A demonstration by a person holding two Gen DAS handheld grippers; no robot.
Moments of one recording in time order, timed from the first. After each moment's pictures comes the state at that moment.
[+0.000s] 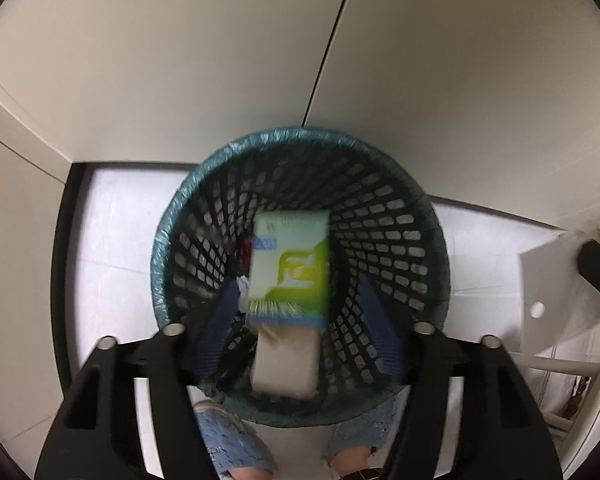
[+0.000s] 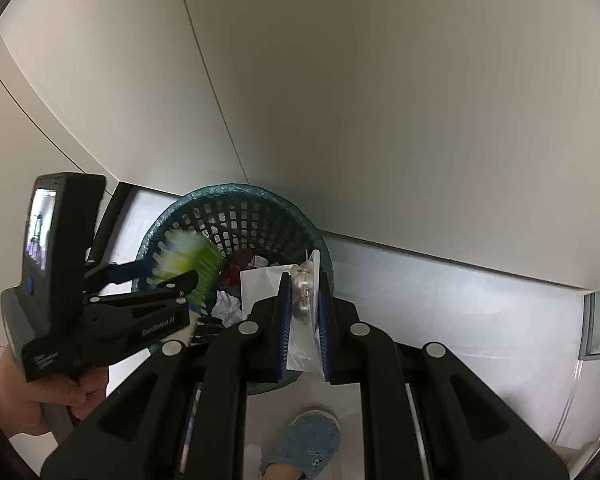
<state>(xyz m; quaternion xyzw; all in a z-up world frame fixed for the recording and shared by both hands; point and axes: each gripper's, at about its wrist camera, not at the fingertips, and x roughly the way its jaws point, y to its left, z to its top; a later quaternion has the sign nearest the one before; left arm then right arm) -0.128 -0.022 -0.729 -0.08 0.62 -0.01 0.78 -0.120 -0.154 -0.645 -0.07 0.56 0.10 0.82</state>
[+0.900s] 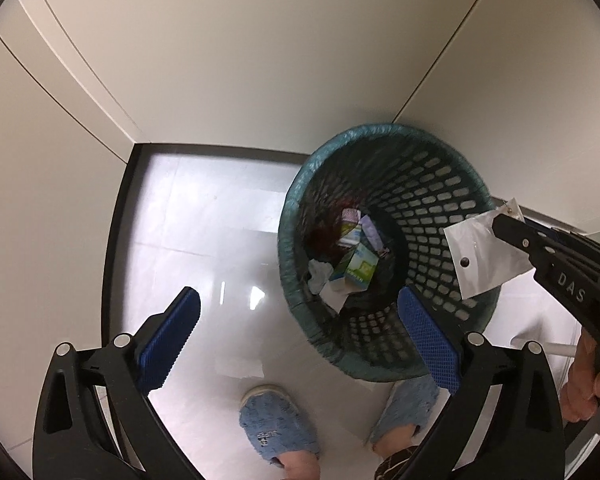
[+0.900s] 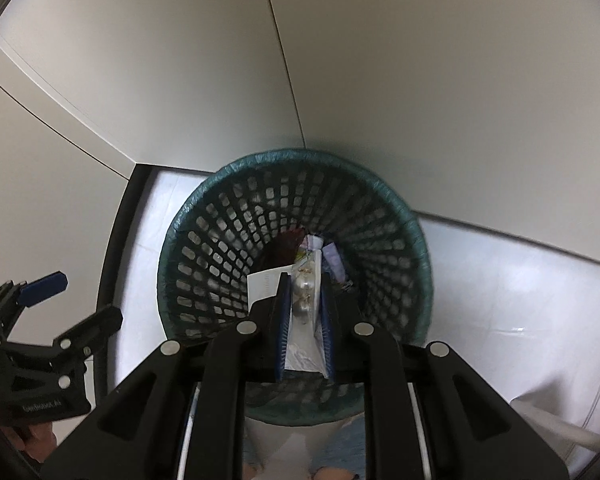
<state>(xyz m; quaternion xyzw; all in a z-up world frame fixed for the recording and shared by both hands) -0.168 0.061 -0.714 -0.07 0.63 0.04 0.78 -0.111 -0.099 -0.731 -0.03 0.61 0.13 0.78</state>
